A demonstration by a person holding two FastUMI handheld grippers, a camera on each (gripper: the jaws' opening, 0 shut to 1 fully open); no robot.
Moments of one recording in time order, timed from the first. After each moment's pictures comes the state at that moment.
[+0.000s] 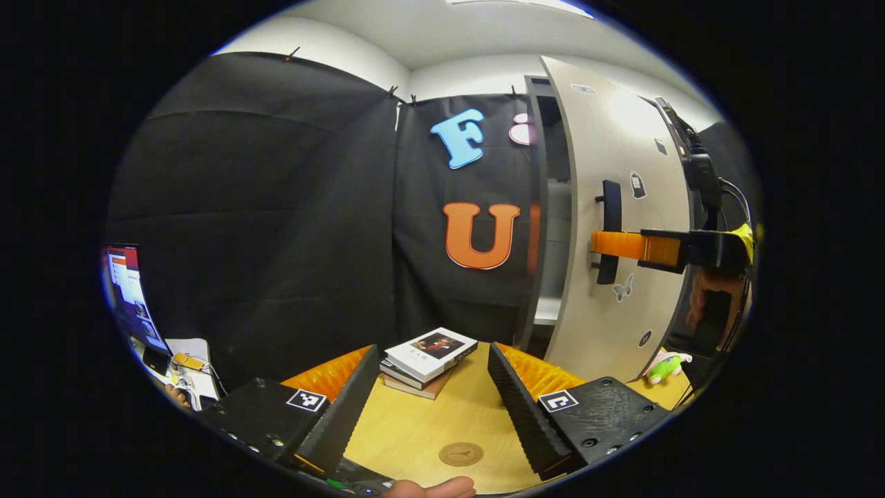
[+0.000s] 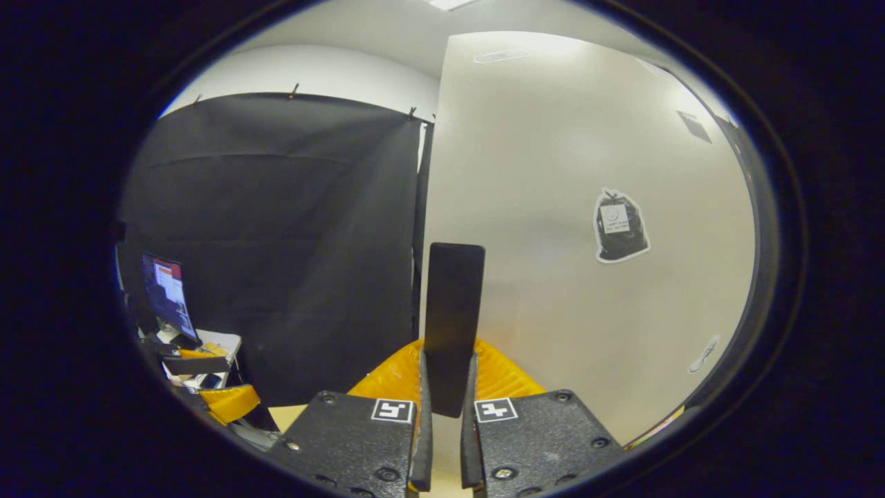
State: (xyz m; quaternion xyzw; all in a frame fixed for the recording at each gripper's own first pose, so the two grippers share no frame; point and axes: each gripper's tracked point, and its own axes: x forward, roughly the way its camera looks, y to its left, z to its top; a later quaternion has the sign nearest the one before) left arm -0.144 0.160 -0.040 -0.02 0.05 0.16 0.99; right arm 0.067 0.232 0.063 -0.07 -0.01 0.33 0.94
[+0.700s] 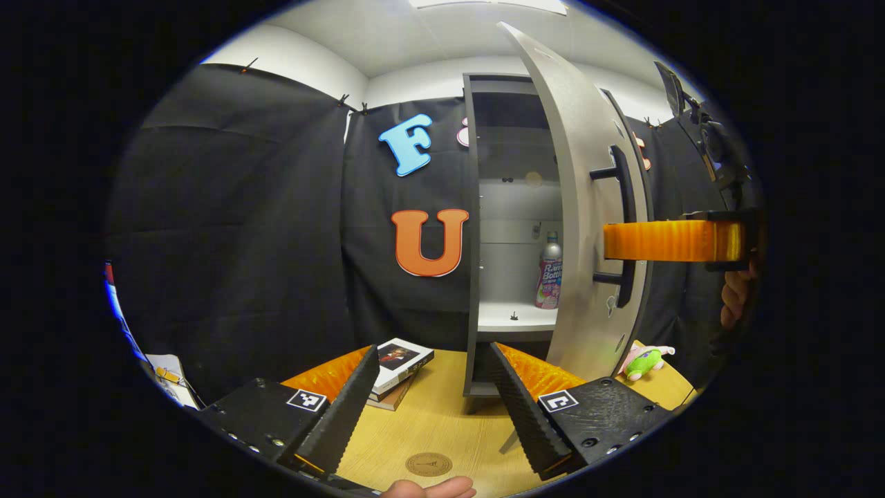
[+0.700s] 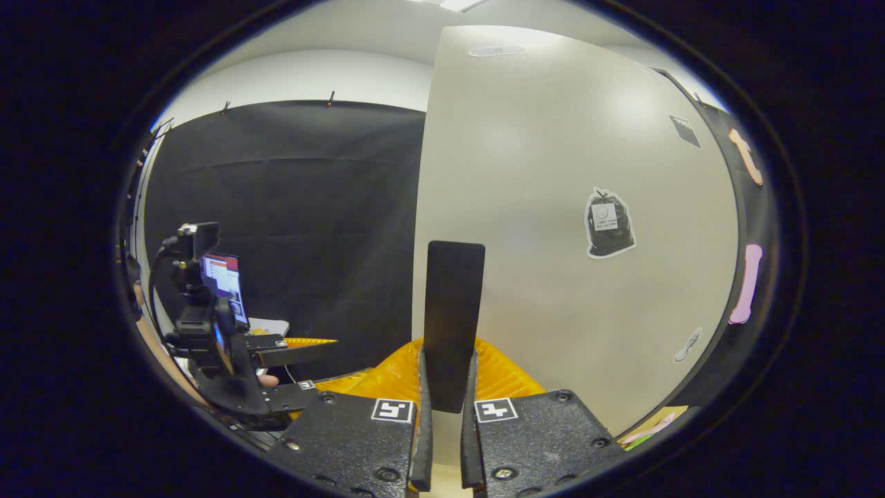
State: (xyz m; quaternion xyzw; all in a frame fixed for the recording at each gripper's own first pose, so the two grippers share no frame) left arm -0.095 0.090 -0.032 0.02 0.02 0.08 1.00; right arm 0.062 0.214 0.055 -0.08 0.02 0.41 0.91
